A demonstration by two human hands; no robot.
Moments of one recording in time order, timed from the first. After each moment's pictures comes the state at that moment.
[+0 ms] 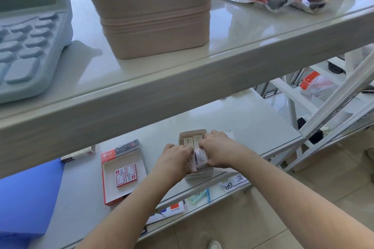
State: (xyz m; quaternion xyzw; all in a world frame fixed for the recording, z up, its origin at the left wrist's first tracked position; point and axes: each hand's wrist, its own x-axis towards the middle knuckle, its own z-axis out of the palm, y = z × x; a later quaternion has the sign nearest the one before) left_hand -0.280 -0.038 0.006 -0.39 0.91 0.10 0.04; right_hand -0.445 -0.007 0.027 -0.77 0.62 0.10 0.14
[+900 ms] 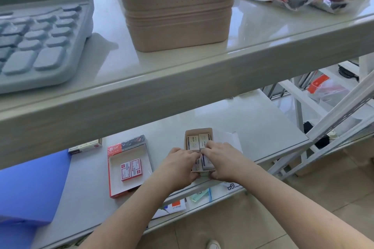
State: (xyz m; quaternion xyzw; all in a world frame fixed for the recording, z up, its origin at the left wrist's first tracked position) left_hand -0.265 -0.021 0.012 -0.35 0.93 0.13 0.07; right_hand -0.434 0.018 0.008 -0.79 0.60 0.06 0.13
